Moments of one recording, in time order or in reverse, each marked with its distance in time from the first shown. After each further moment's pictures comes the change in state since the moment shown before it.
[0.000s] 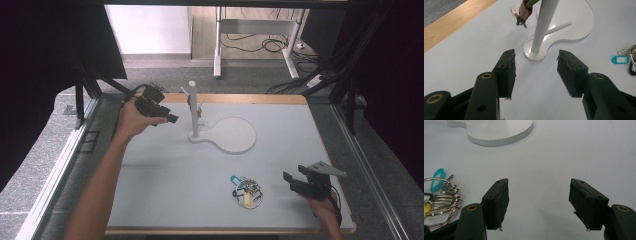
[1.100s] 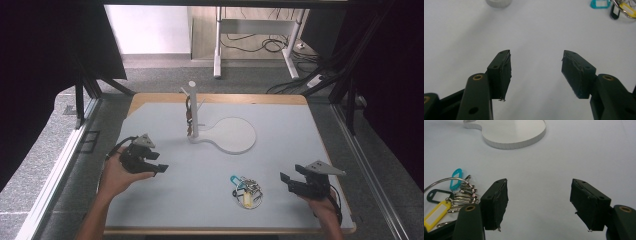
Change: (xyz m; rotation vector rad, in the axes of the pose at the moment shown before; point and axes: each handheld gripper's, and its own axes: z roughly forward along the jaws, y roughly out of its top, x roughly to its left) left arm -0.070 -0.131 0.010 -0.009 -0.022 0.060; right arm 0.011 0.009 -0.004 0.001 0.061 -0.042
